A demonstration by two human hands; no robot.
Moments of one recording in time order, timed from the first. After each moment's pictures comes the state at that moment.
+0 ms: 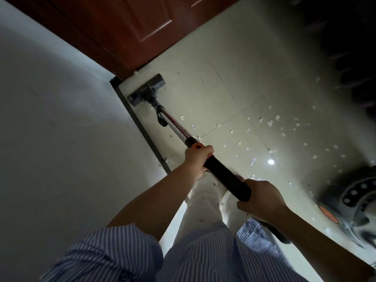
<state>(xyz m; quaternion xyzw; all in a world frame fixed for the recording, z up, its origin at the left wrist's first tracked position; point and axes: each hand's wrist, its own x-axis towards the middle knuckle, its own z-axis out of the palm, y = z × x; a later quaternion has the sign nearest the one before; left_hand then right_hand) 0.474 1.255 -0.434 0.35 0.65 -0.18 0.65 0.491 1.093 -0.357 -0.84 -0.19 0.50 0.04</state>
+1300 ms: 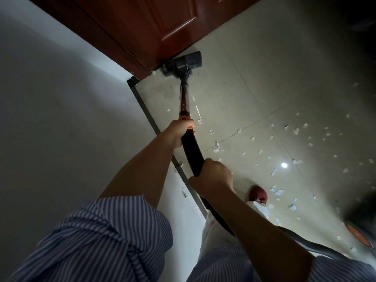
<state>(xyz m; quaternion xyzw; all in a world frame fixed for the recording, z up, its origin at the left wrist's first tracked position) 0.511 1.416 -0.459 0.43 0.64 -0.20 0.60 0.485 1.285 -0.389 -0.84 -0.13 0.52 0.12</state>
